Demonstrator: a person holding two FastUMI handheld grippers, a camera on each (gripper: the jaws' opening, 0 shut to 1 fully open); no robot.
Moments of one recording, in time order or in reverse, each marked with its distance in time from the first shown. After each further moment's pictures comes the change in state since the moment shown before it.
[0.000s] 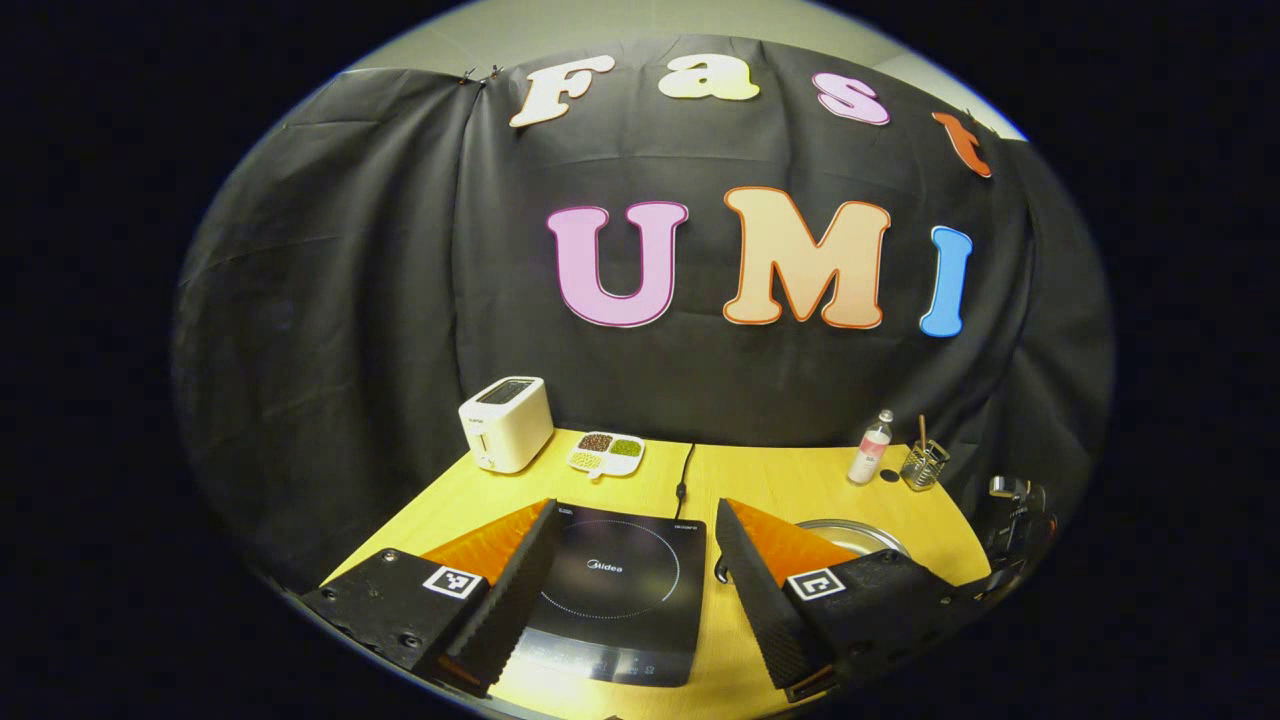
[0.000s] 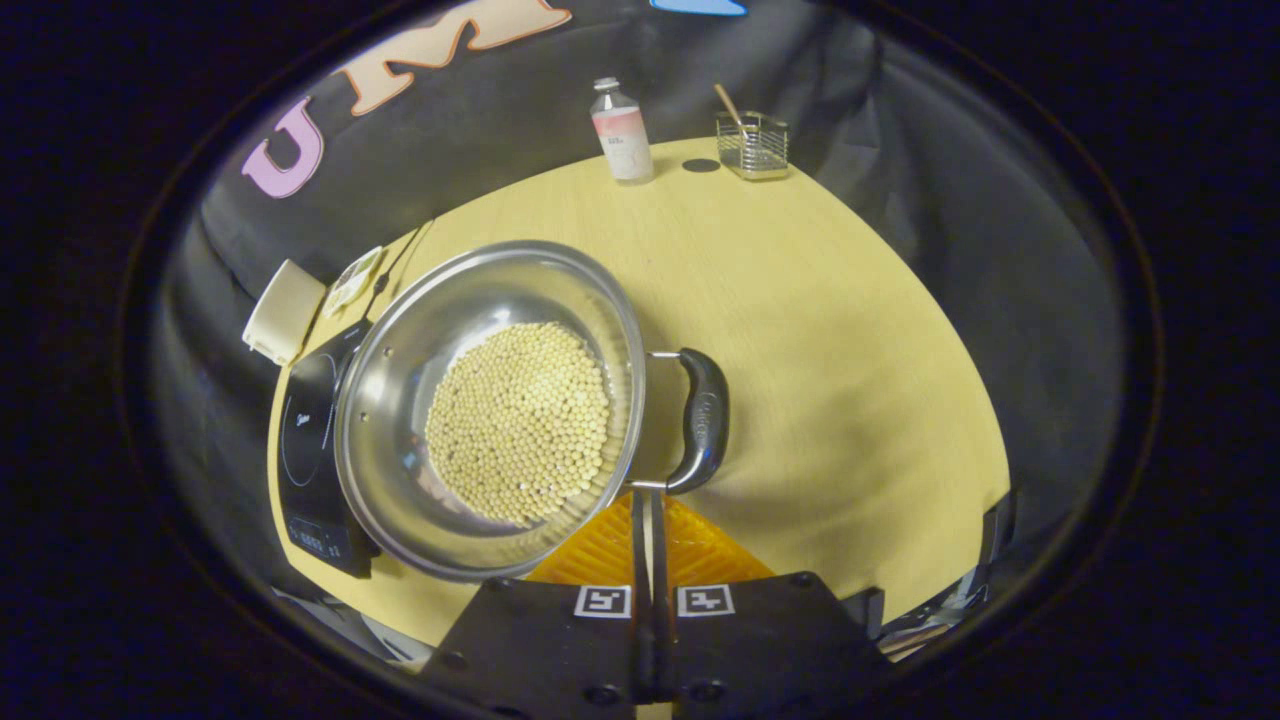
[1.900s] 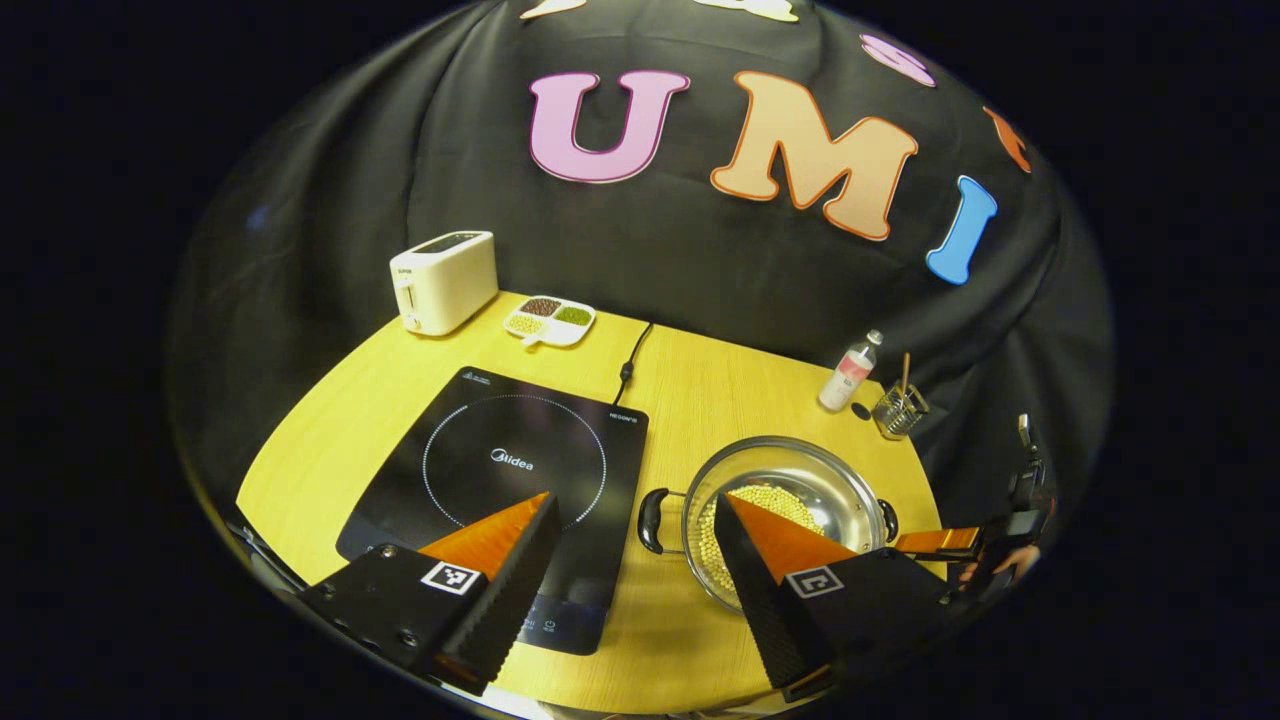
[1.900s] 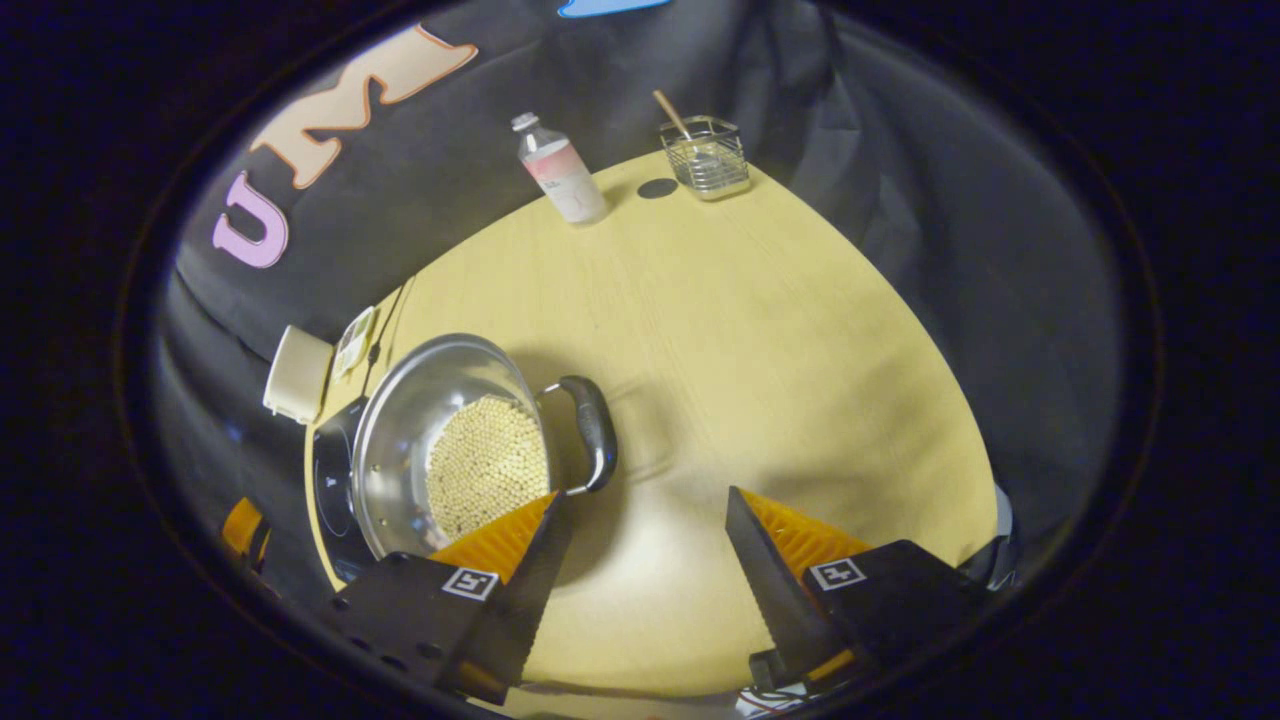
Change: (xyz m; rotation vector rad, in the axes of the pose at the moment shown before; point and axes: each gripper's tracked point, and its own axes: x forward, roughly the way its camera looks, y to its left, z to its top) left arm 0.058 -0.066 -0.126 -0.149 0.365 -0.120; right arm 0.005 -0.048 0.069 0.110 0.040 0.106
